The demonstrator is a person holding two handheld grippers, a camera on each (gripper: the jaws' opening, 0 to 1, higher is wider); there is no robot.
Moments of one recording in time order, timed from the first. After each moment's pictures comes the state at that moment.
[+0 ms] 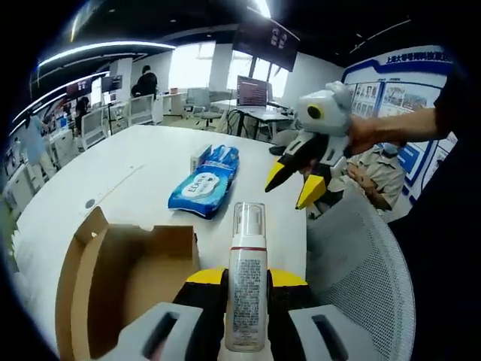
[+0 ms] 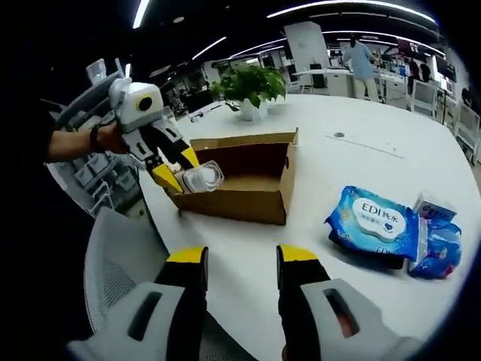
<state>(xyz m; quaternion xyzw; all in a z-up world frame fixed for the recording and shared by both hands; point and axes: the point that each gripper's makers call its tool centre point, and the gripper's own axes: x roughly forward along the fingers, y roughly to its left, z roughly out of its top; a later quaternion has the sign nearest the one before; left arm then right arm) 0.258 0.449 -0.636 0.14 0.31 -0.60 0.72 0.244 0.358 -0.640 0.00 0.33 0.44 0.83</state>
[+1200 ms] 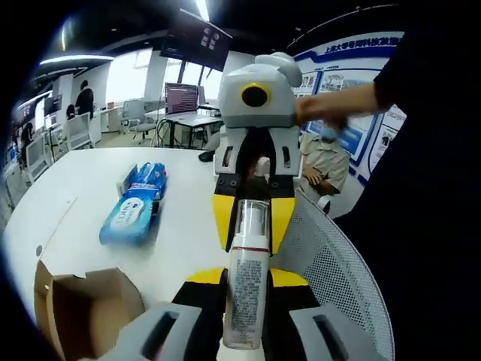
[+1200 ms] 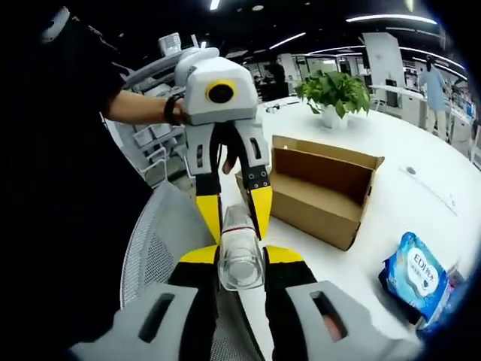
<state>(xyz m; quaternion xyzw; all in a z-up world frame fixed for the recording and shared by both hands) 0.190 0.404 -0.626 0.15 0.28 -0.73 0.61 0.189 0.410 -0.620 -0.07 0.31 0.60 0.74</state>
